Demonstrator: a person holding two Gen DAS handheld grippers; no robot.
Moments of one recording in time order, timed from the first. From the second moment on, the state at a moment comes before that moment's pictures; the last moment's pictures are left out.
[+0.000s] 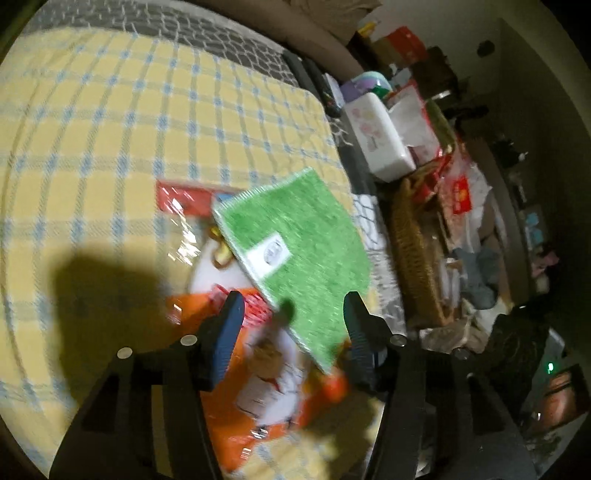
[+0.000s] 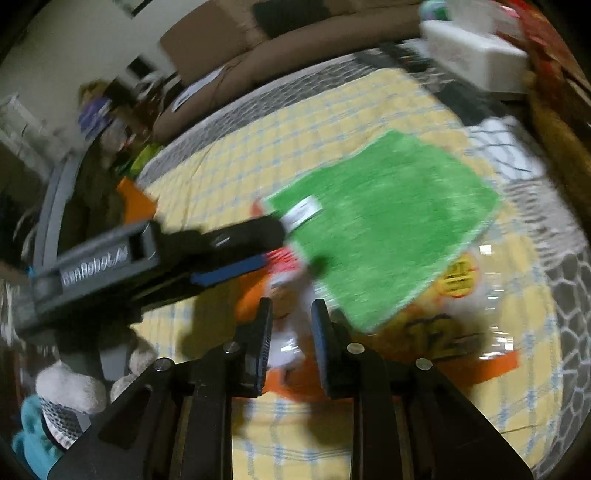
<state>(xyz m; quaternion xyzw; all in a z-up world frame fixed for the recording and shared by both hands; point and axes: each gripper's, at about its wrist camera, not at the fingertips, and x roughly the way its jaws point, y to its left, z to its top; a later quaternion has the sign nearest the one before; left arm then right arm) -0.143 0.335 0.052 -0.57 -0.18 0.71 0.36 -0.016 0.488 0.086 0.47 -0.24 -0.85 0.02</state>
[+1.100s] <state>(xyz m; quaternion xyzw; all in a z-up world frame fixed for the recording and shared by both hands) -0.156 0.353 0.065 -0.53 -0.03 0.78 0.33 -0.025 0.515 0.065 0.46 -0.27 -0.84 -0.03</state>
